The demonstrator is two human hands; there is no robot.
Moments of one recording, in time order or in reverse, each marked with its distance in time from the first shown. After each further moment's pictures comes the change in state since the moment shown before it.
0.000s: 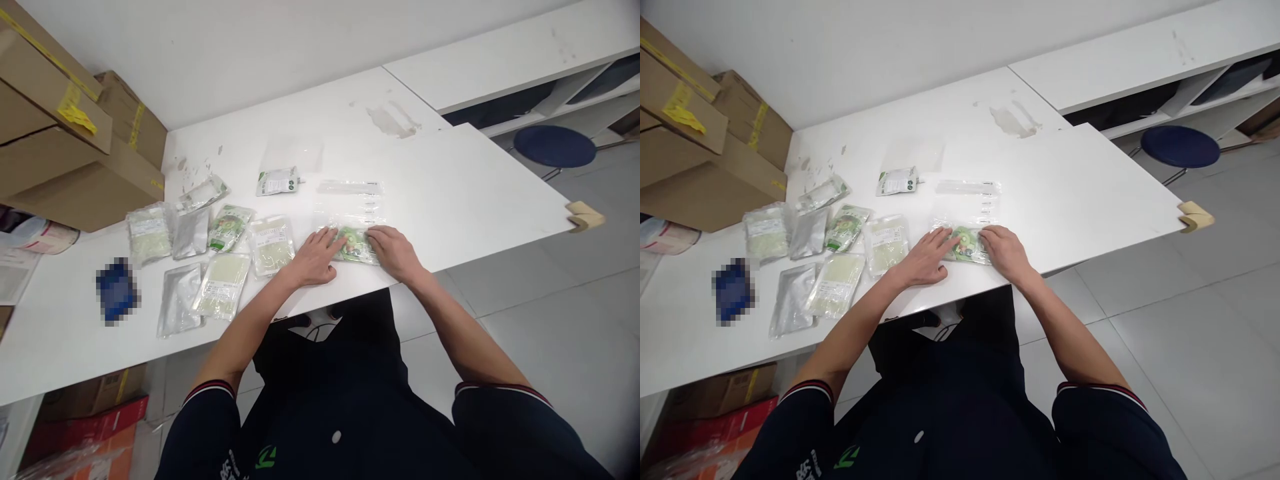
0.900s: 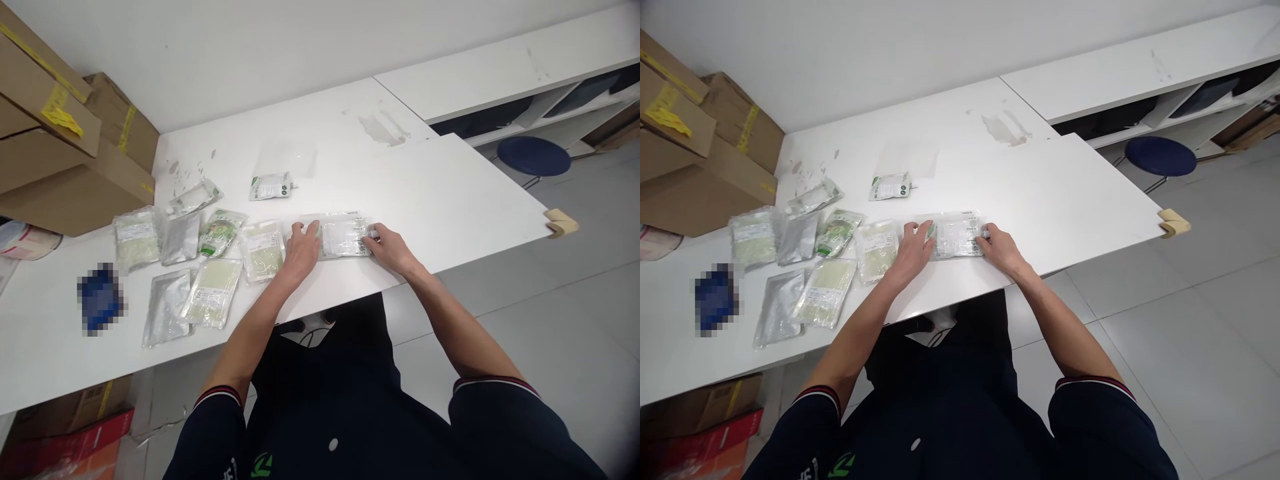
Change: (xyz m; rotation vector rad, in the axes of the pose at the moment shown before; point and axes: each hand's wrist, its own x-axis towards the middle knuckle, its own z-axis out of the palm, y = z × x) left_hand 0.016 0.003 -0.009 -0.322 0.246 -0.593; right_hand 0.021 0.004 -0.018 0.232 -0.177 0.405
